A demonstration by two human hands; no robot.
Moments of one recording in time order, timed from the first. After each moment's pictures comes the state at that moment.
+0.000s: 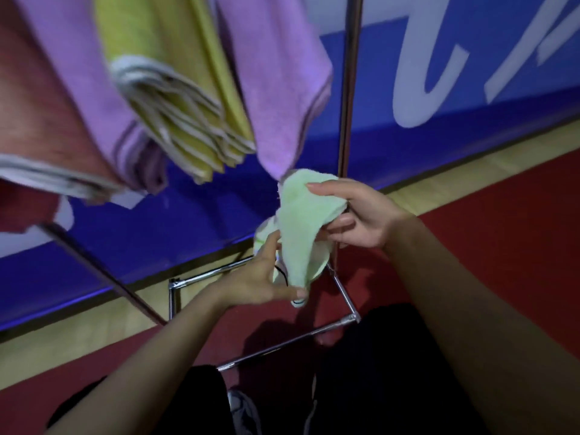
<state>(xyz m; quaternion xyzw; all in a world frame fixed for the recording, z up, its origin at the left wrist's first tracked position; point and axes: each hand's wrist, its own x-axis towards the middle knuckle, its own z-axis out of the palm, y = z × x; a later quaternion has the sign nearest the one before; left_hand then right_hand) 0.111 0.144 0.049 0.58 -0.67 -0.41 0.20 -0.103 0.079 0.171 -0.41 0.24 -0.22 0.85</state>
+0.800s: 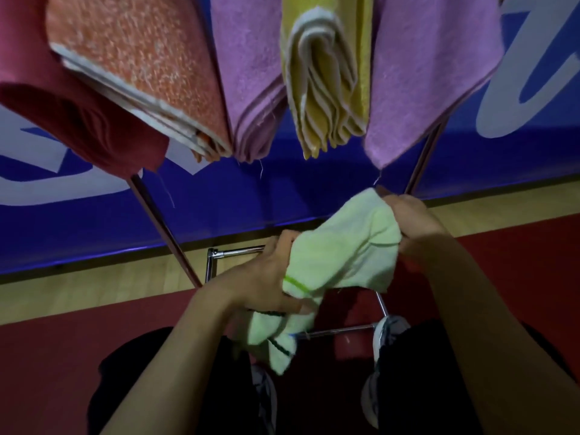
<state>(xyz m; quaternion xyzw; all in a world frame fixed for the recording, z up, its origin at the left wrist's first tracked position) 0.182 0.214 0.077 0.64 -0.68 -0.33 0.14 -0.042 0.059 0.106 -0.45 0.52 -0.35 0.64</state>
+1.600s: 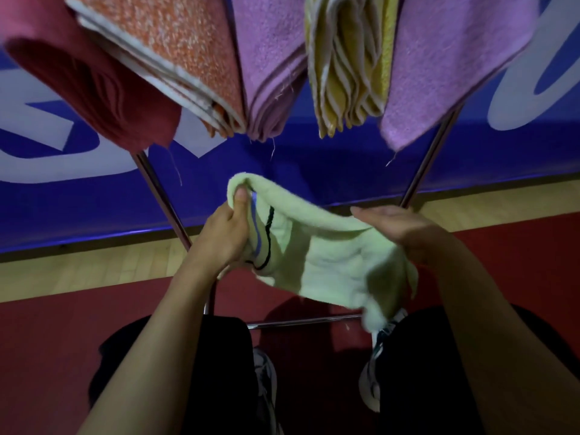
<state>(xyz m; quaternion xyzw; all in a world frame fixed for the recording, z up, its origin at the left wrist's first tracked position) 0.205 0.230 0.107 0.79 -0.42 -0.25 0.36 -0.039 0.086 0.101 -0.65 0.52 -0.11 0.54</state>
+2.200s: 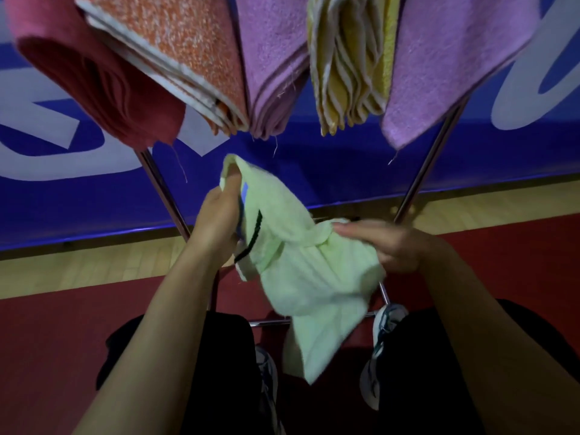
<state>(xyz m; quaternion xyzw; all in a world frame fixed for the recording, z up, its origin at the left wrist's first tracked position) 0.213 0.214 0.111 0.70 -0.26 -0.37 0.56 -0.030 0.117 0.100 -0.53 0.38 -0.08 0.76</state>
